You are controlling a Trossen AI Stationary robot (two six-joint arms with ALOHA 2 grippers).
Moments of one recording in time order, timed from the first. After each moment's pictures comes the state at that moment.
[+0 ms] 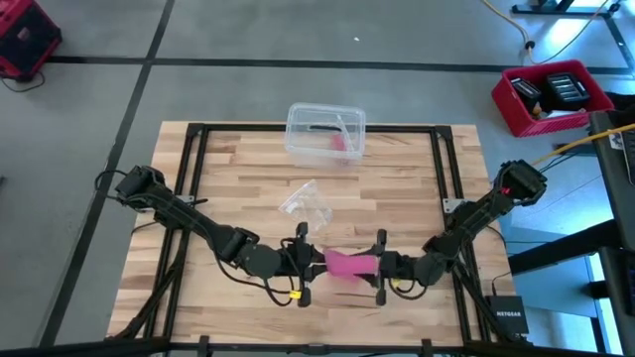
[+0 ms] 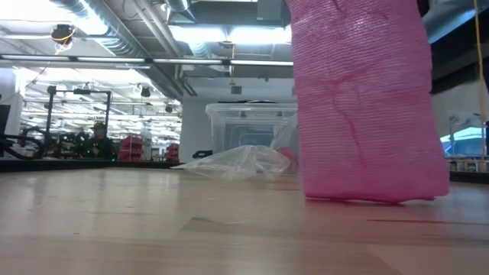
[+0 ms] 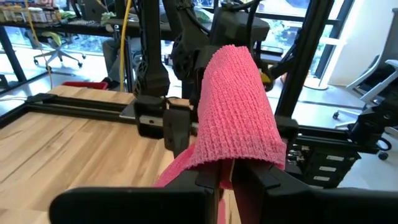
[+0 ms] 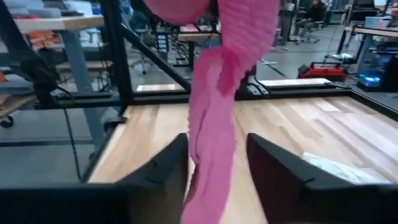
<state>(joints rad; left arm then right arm) -0.50 1.68 1.29 0.22 -0.57 -0.21 0.73 1.50 0.63 0.76 0.77 0.12</state>
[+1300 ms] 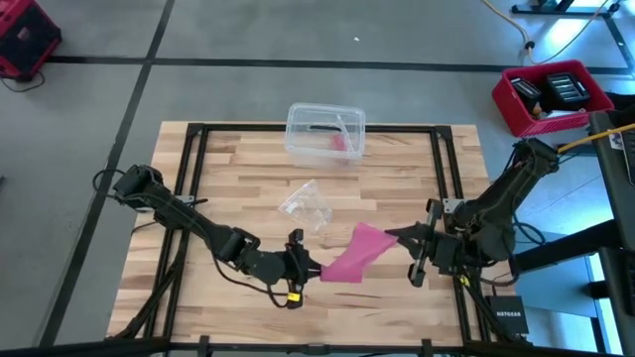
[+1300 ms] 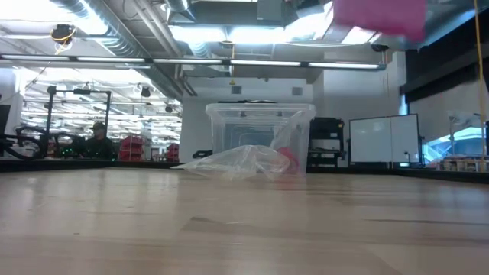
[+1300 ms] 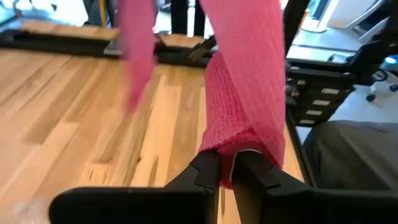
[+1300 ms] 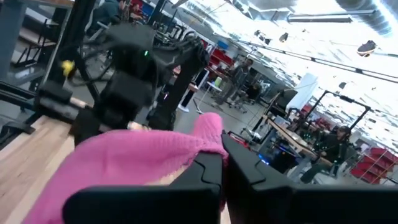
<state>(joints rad) -0.52 1.66 1.24 -0.01 -0.47 -0.33 0.87 1.09 0.87 0.37 1.04 -0.63</state>
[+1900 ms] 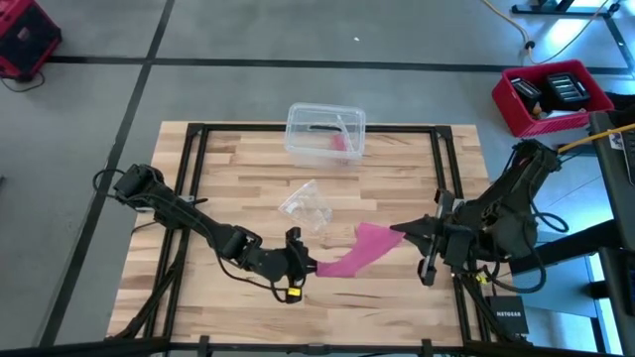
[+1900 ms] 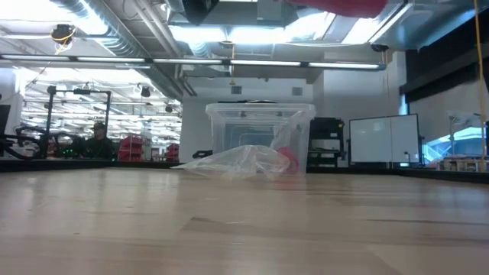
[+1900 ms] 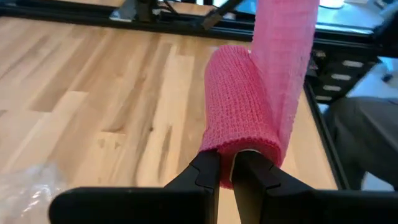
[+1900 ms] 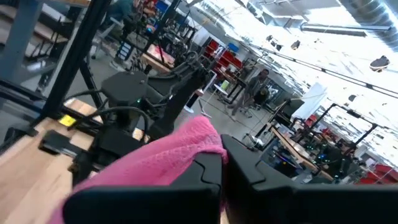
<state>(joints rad) -0.49 1.66 1.17 -0.03 -0.44 -0.36 0.87 1.13 1.18 0.02 1.01 -0.64</state>
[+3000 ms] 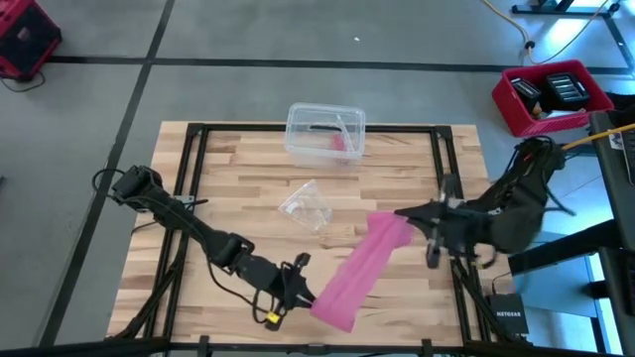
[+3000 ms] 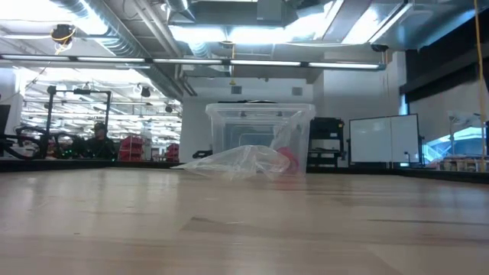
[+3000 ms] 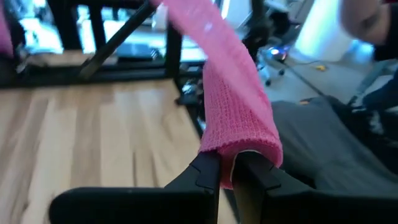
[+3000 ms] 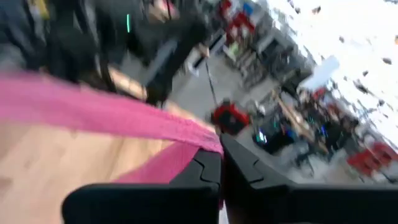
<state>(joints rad) -0.57 1.66 1.21 0.16 -0.13 -0.20 0.82 1.11 1.35 -0.51 1.00 -0.41</state>
